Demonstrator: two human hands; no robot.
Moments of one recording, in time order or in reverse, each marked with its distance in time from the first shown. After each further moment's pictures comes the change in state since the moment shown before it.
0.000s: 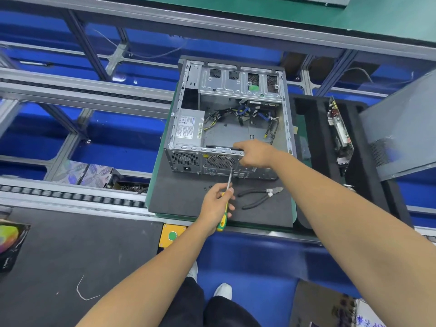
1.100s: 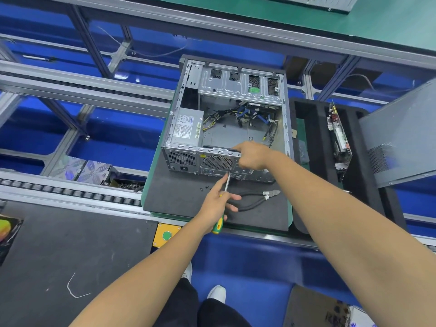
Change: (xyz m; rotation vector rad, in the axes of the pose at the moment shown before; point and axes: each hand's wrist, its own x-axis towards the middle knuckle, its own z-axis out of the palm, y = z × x) left_hand -0.006 0.018 0.011 0.135 -0.129 -0.043; right_hand -0.002 -0.007 -0.002 0.014 -0.033 0.002
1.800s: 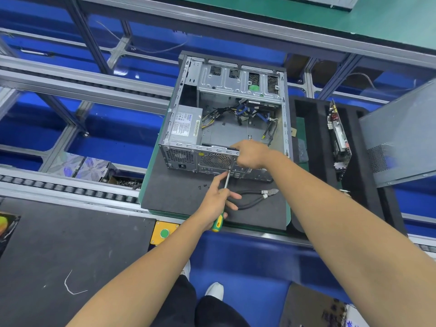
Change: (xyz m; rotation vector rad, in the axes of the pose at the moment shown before) left_hand 0.008 0.000 0.003 -0.014 -0.029 -0.027; right_hand -0.004 -0.003 -0.001 -0.006 0.008 0.001
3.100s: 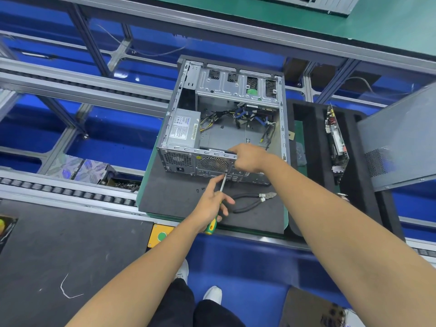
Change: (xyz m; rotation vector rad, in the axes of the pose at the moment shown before) left_hand 0.000 0.000 -0.009 0.033 0.003 0.034; right_hand 0.002 0.002 0.001 0.020 0.010 -0.013
